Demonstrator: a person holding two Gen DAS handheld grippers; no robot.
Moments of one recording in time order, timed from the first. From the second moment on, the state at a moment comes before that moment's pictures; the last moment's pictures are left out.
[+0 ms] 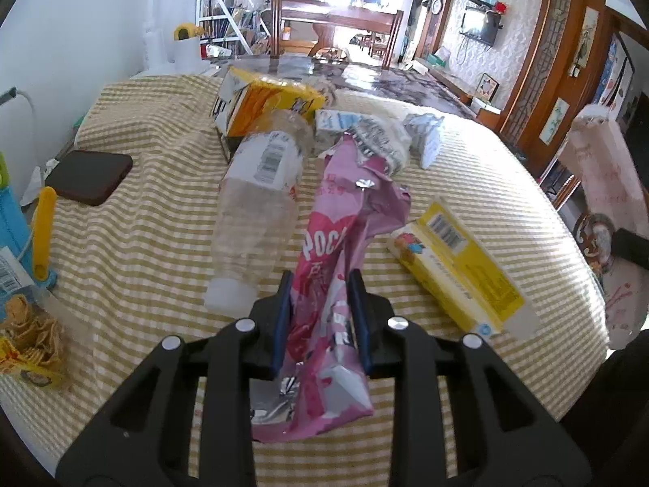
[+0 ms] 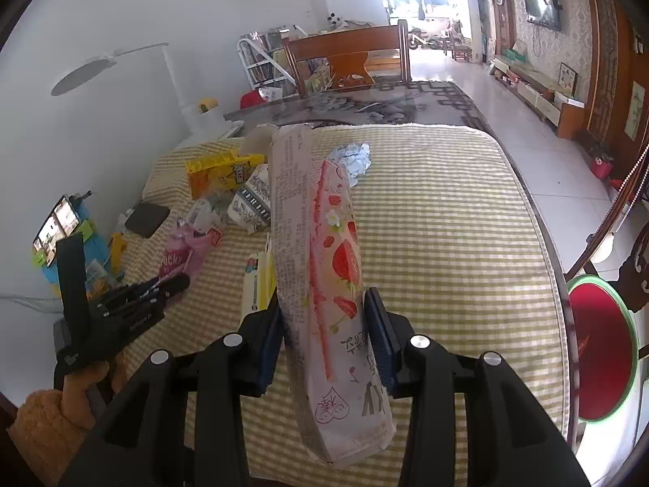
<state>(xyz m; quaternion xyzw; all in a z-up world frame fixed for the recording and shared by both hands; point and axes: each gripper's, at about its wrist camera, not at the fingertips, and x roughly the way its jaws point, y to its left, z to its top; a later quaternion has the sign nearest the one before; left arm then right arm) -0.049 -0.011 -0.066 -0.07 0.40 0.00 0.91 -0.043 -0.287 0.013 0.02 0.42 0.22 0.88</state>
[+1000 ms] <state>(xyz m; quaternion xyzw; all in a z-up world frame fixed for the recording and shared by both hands) -0.031 -0.205 0.016 -0.05 0.36 -0.19 0.91 -0.063 -0.459 0.036 0.14 0.36 0.11 0.91</state>
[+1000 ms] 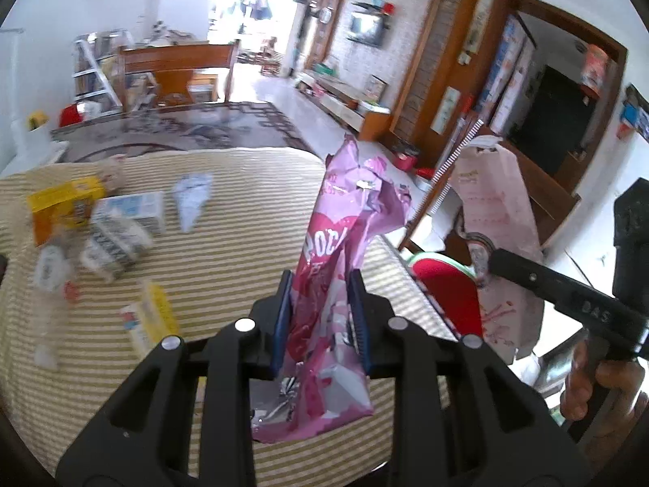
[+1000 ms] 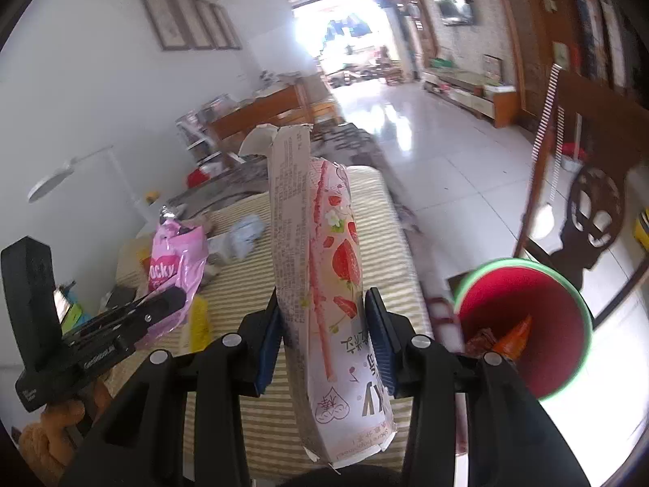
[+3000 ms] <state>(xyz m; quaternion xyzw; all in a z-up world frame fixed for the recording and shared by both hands) 0.040 0.029 -0.058 -0.10 0.44 0.06 0.89 -0.050 -0.388 0.025 0.16 0.41 0.18 0.88</state>
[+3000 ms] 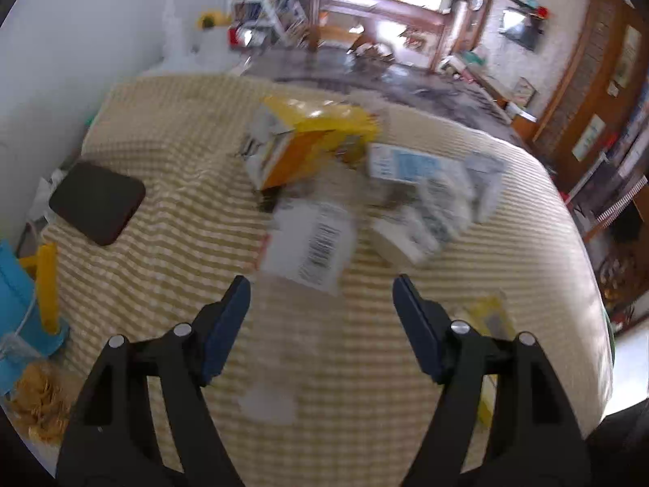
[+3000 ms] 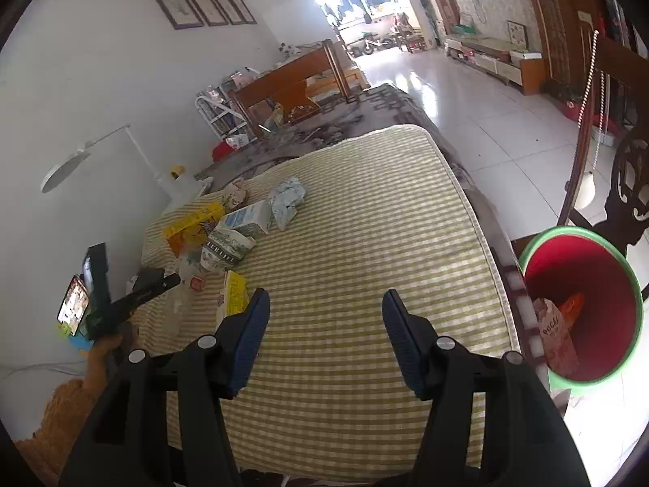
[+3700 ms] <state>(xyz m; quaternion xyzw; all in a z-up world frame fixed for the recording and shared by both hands) -0.043 0.055 -0.047 -0.18 0.40 0.04 0.90 -0.009 -0.319 0.009 0.08 0.47 0.18 0.86</state>
